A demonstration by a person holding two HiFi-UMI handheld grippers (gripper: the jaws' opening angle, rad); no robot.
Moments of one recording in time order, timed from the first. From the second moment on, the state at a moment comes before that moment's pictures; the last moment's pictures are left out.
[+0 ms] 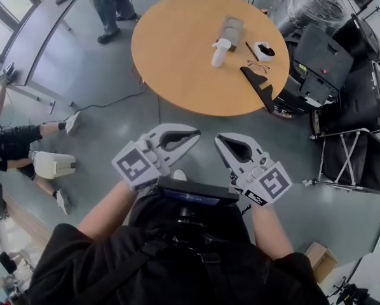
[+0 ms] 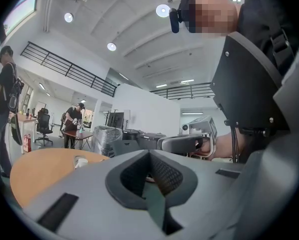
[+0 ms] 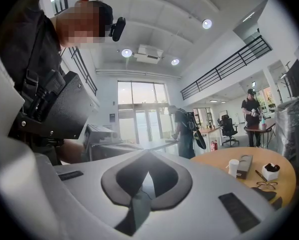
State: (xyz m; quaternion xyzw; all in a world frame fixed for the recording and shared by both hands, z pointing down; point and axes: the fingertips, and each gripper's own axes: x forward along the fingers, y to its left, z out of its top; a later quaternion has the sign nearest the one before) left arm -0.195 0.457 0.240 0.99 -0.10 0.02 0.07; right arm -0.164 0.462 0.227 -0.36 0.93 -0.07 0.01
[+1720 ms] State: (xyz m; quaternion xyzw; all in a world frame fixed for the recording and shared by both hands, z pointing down) left arm 0.017 0.257 0.264 0.97 -0.22 0.04 0.07; right arm 0.038 0.250 0.246 -0.26 0.96 -0.09 0.02
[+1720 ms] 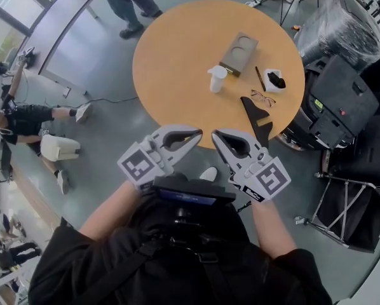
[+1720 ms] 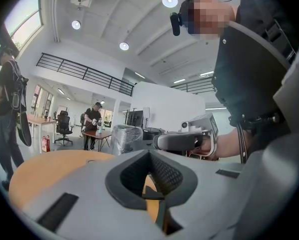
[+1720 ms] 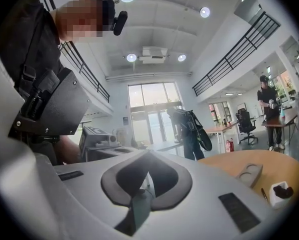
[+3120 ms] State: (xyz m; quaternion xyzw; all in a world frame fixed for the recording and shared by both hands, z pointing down) left arm -0.022 -0.030 0.396 0.98 -0.14 0.07 0.08; right arm 0.006 -0.029 0.356 -0.40 0.91 -0.10 -0.02
